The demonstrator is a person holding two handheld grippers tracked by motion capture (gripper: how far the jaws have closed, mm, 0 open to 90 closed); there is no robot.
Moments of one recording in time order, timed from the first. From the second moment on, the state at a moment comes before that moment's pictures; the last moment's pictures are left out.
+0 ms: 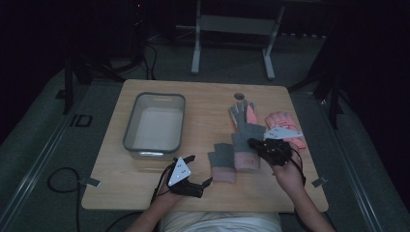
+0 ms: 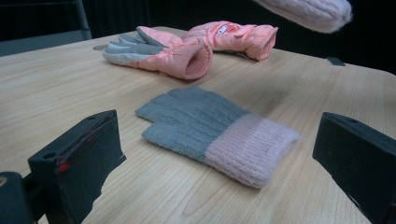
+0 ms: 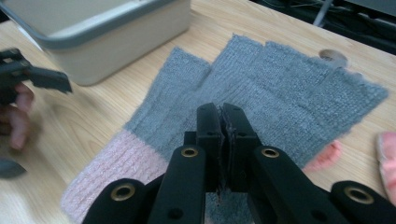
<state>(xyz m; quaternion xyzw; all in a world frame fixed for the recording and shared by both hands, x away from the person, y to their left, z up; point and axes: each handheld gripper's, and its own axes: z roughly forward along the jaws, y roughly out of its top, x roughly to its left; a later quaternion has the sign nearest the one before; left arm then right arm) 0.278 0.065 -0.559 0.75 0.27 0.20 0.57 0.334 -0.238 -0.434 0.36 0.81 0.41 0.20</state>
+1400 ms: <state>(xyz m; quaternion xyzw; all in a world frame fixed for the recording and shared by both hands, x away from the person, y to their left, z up) 0.278 0.058 -0.558 0.76 0.25 0.23 0.55 0.357 -0.175 -0.525 0.40 0.84 0.36 0.11</state>
